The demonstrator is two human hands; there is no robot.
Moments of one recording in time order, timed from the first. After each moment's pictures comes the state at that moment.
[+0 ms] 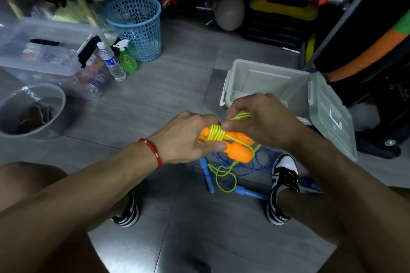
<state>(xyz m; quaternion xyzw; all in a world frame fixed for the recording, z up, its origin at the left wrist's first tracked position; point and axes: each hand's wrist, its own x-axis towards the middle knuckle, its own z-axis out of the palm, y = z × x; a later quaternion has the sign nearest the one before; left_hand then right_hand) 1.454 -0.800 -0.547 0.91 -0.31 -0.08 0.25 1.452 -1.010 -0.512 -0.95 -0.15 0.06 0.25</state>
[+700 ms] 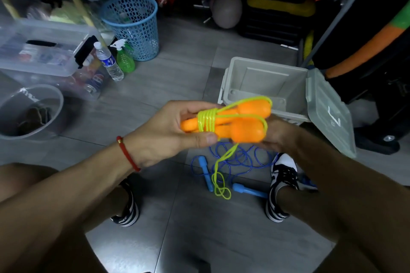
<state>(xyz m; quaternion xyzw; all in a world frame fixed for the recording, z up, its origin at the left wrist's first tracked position) 1.439 -0.792 -0.522 0.67 -0.23 -0.24 0.66 1.459 -1.028 -0.557 -0.65 -0.10 0.32 0.68</state>
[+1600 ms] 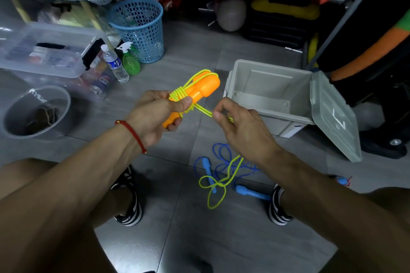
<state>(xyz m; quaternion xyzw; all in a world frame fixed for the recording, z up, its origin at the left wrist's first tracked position) 1.479 -0.776 -0.537 0.70 0.13 -0.17 0.68 1.435 -0.978 -0.550 -0.93 -0.12 -0.02 0.34</state>
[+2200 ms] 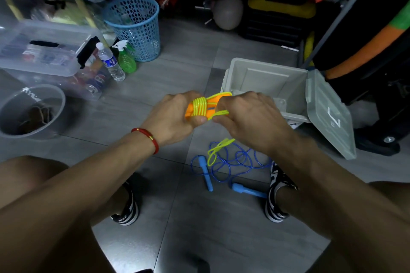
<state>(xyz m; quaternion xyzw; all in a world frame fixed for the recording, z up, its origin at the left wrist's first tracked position) 1.479 -0.795 -0.551 0.95 -0.16 -0.06 0.27 1.440 -0.992 -0.507 -0.98 -0.20 -0.02 0.08</state>
